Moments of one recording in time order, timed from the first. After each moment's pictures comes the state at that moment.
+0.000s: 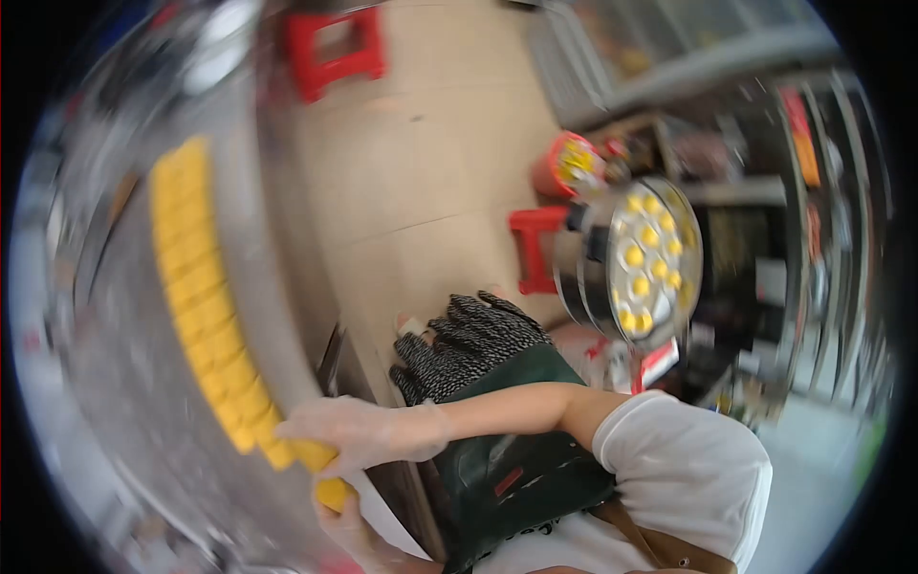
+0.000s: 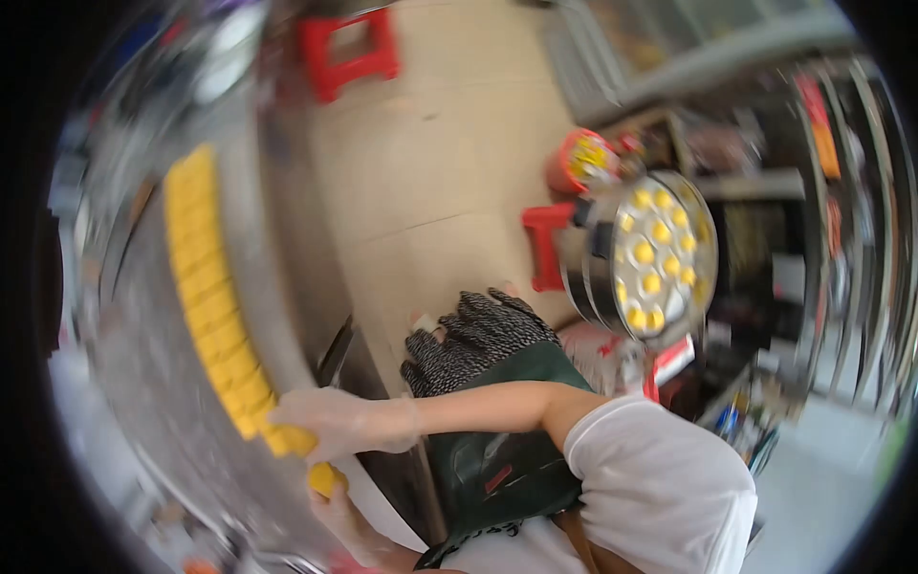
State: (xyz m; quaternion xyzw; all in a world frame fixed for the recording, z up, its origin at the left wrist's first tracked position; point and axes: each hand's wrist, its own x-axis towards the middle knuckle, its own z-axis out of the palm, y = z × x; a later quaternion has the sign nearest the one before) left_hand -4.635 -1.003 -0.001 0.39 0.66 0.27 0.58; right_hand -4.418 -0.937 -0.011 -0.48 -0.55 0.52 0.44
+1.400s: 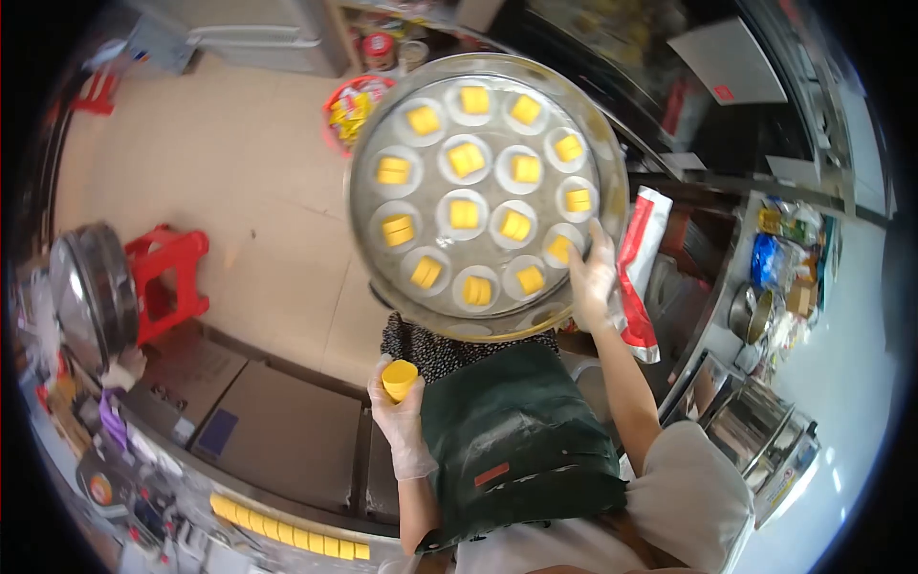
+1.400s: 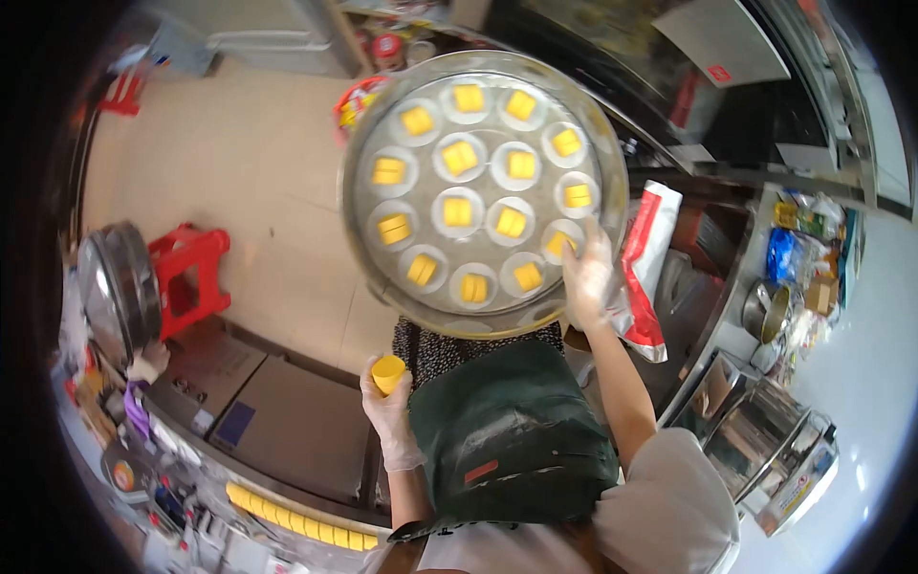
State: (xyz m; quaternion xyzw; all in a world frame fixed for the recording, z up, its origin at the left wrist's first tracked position) left_hand -4.141 -1.177 -0.080 0.65 0.39 -0.10 0.64; right_hand -4.042 -1.516 -0.136 -0.94 0.24 -0.06 0.25
